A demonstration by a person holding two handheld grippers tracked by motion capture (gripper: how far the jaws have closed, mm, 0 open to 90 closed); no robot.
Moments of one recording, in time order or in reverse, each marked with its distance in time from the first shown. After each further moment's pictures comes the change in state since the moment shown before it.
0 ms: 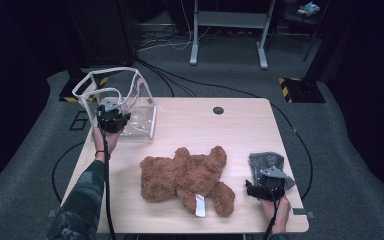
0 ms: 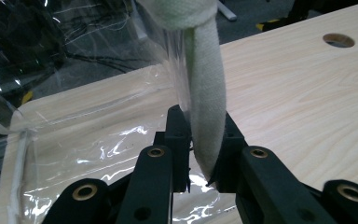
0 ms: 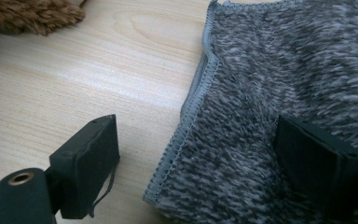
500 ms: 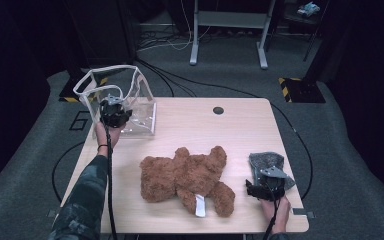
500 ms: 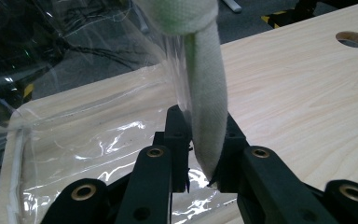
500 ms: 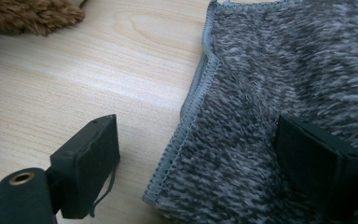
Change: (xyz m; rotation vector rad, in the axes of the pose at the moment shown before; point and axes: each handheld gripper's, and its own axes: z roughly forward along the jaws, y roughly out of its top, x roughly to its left) left arm 0.005 0.013 0.014 0.048 0.008 -0.007; right arm -0.001 0.000 0.000 -0.001 0.001 0.002
